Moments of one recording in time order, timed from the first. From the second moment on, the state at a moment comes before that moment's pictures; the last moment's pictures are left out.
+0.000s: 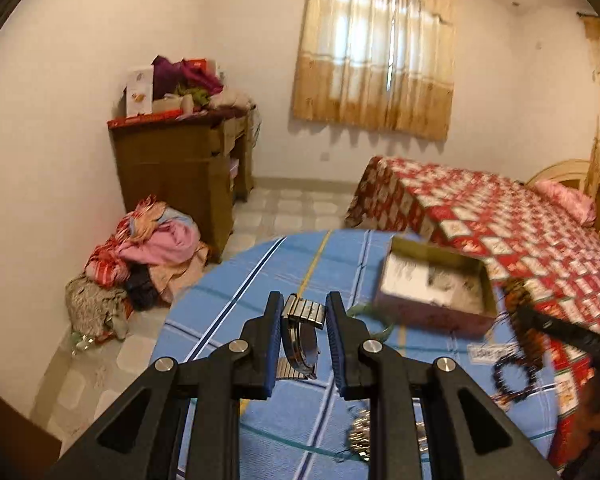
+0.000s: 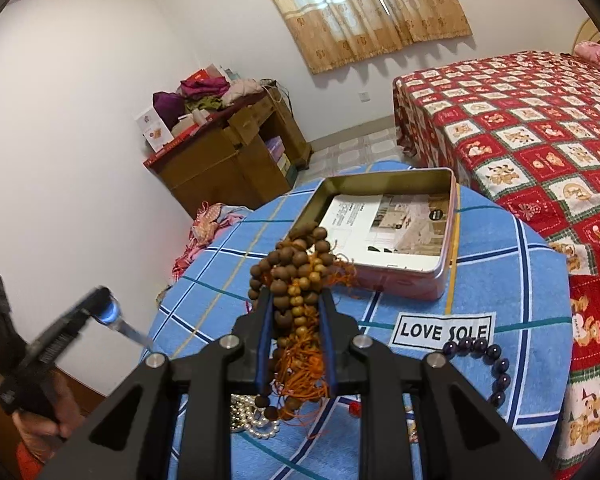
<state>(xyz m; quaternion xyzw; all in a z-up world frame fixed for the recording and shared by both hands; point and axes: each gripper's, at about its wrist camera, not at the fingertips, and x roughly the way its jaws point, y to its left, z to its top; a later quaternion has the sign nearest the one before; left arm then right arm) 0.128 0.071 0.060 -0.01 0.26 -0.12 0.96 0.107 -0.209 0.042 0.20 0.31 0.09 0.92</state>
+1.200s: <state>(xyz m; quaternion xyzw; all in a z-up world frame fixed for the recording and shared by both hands) 0.262 -0.040 0.020 0.01 0.32 -0.16 0.93 0.191 -0.284 0.017 0.25 0.29 0.02 0.92</state>
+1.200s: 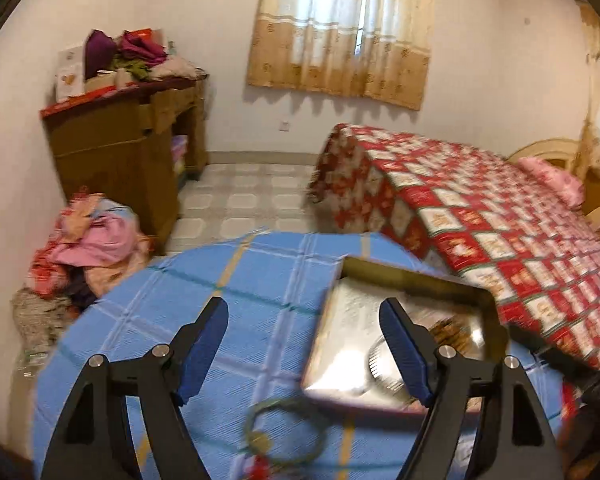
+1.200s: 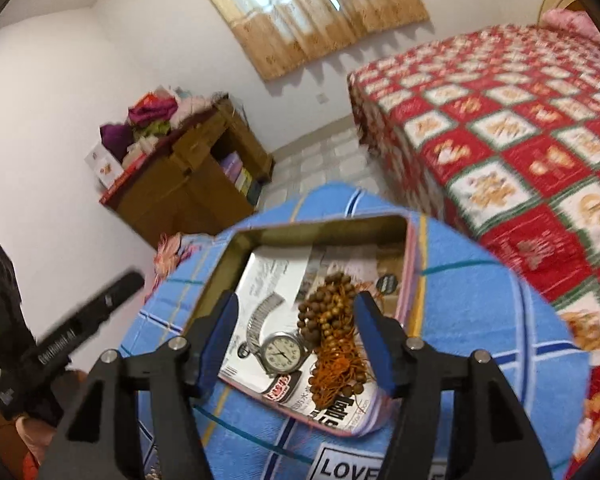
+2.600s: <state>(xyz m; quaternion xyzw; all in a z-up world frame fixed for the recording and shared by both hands) 0.104 0.091 -0.034 -0.01 0.34 -0.04 0.94 0.127 -0.133 -0.017 0.15 0.39 0.11 0.90</state>
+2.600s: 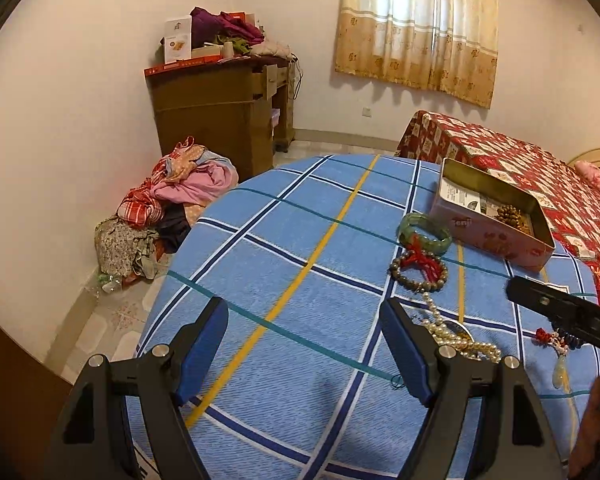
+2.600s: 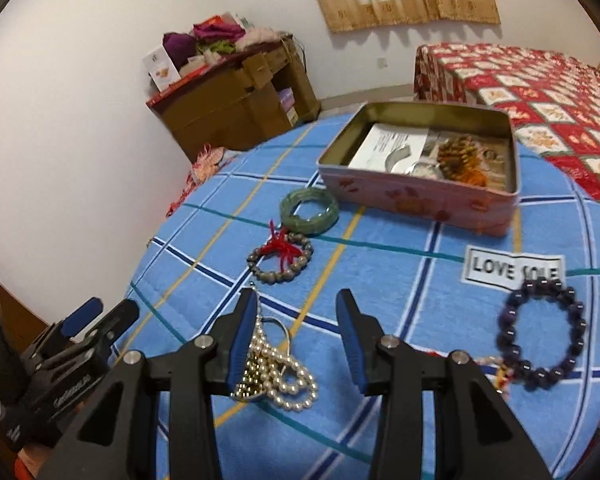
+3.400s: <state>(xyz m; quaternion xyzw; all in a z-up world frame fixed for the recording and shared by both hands) 0.115 0.110 -0.043 -0.02 0.35 -0.03 0.94 0.203 -0.124 -0.040 0.12 0.41 0.08 0.90</state>
